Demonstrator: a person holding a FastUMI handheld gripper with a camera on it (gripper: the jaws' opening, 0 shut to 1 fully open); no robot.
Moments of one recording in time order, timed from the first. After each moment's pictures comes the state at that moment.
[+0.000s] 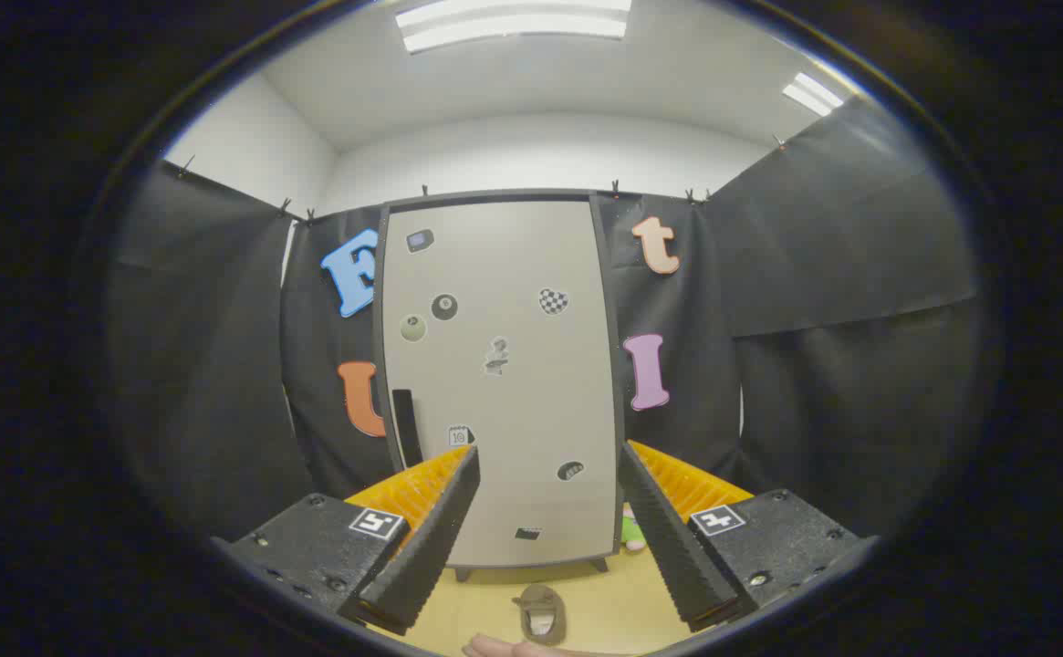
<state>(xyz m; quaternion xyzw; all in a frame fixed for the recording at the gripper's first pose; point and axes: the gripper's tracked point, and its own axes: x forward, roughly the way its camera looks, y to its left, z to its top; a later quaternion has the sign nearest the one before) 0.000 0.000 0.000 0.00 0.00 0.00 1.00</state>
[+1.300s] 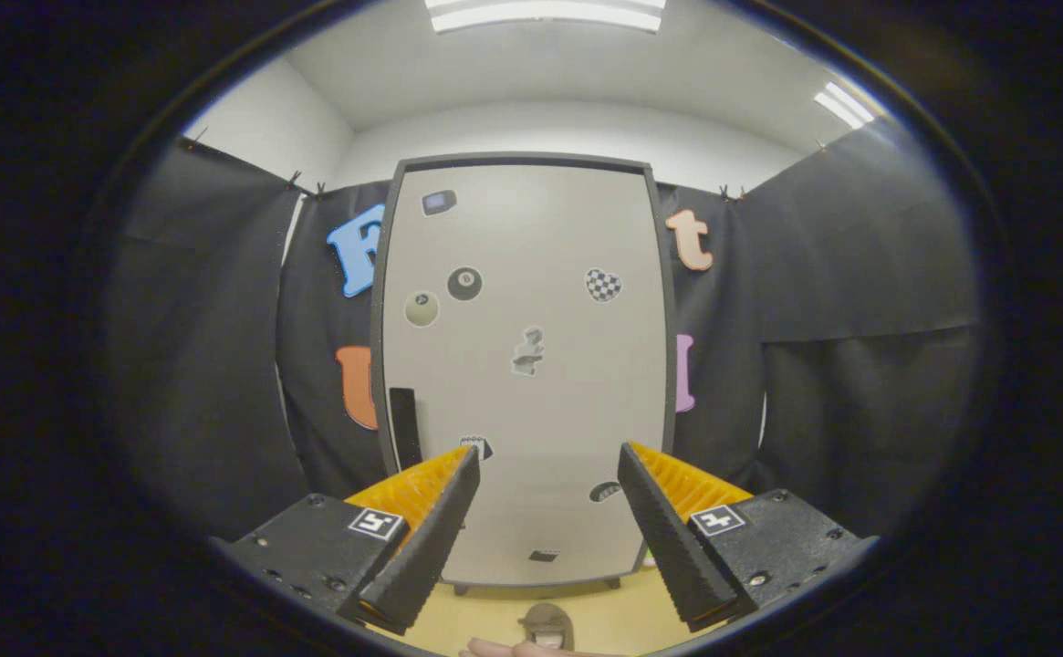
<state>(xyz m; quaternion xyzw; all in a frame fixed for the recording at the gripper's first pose) 0.107 0.059 -0.009 -0.03 0.02 0.03 1.00</state>
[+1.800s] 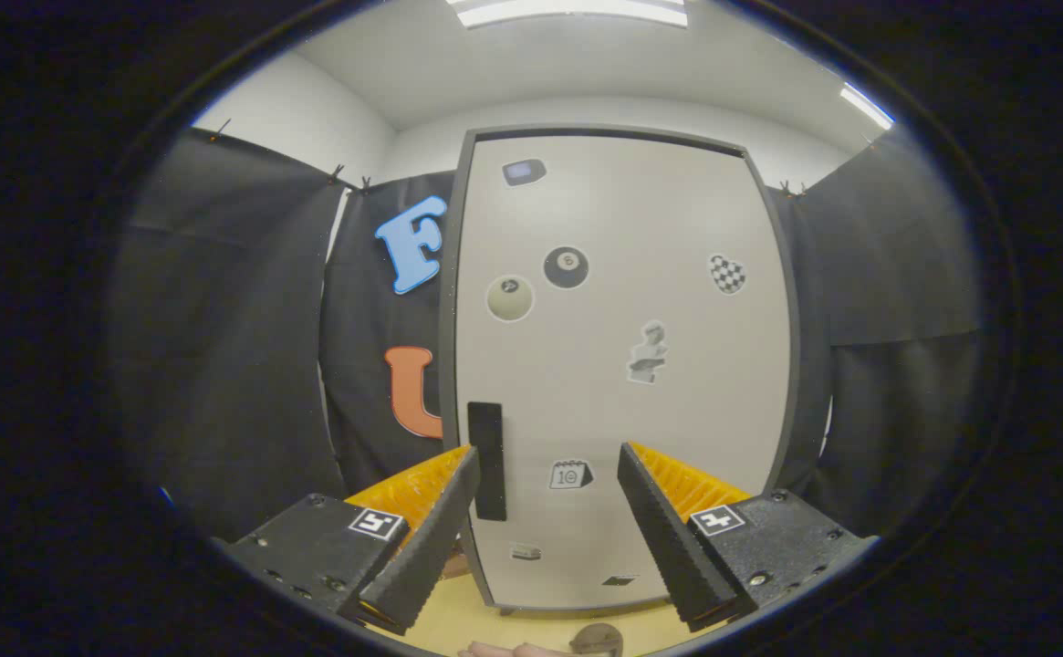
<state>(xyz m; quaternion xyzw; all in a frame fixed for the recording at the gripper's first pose) 0.163 0.158 -0.032 -0.04 0.02 0.11 0.99</state>
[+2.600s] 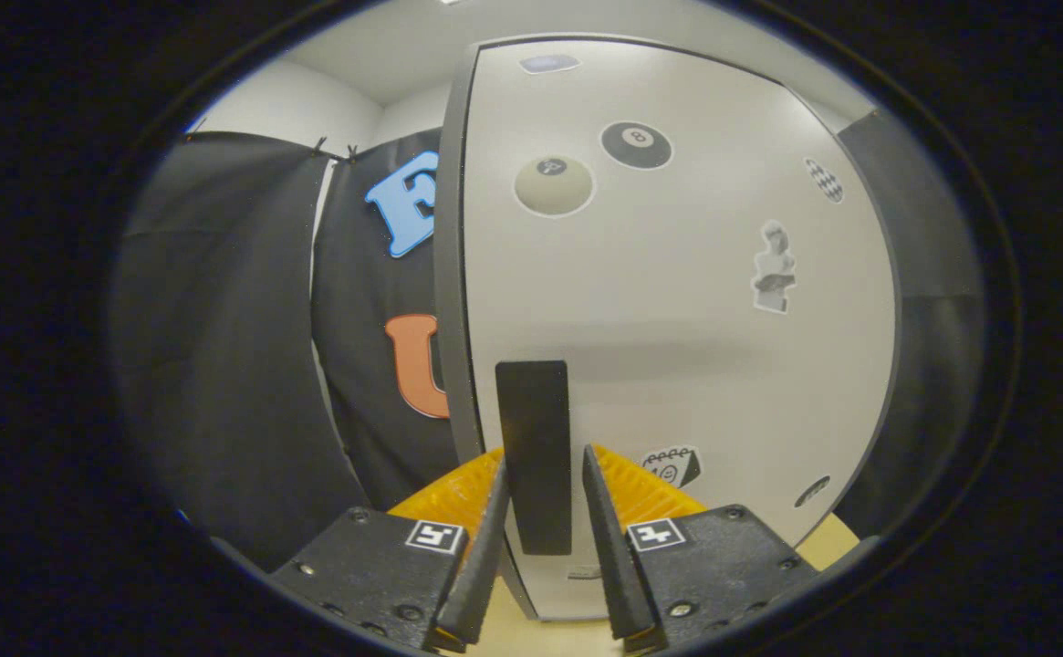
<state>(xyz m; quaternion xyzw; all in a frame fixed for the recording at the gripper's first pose) 0.250 0.202 -0.082 -0.01 0.09 0.12 0.99</state>
